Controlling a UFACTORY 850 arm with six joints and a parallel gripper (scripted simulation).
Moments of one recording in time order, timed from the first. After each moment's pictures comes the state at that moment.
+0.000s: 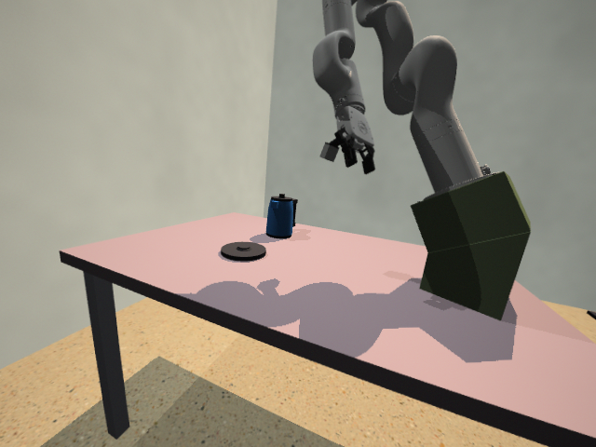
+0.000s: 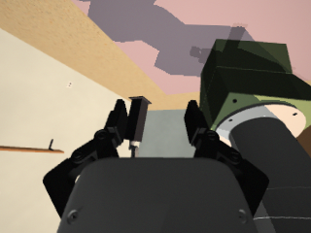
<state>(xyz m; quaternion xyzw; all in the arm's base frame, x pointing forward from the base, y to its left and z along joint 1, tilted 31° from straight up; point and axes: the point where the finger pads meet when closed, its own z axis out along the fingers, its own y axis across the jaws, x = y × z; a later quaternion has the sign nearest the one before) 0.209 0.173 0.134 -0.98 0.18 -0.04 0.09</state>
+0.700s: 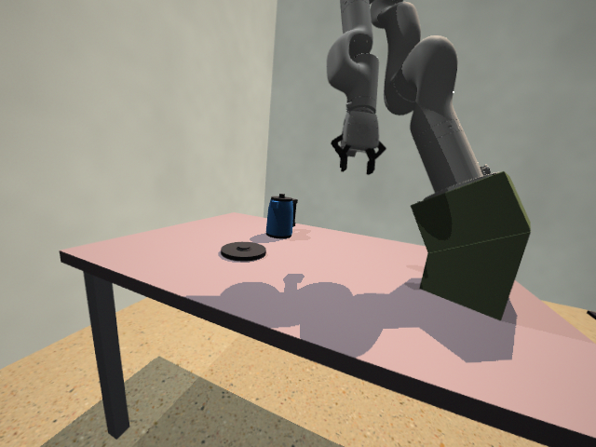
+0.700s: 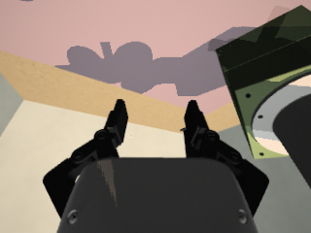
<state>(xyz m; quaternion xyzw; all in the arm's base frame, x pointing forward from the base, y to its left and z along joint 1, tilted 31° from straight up) 0.227 0.122 0.146 -0.87 0.45 -0.15 0.11</state>
